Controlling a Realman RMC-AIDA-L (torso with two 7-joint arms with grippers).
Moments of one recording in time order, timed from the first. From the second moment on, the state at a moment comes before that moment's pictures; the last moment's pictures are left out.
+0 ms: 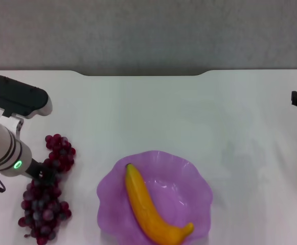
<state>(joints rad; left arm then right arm) -0.56 -2.03 -1.56 -1.08 2.87 -1.15 0.05 0.23 2.00 -1.48 -1.26 0.62 0.48 -0.36</state>
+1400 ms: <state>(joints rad) -0.40 -2.03 -1.52 -1.50 2.87 -1.21 0.10 0.25 2.00 -1.47 -1.23 0.61 0.49 -0.36</state>
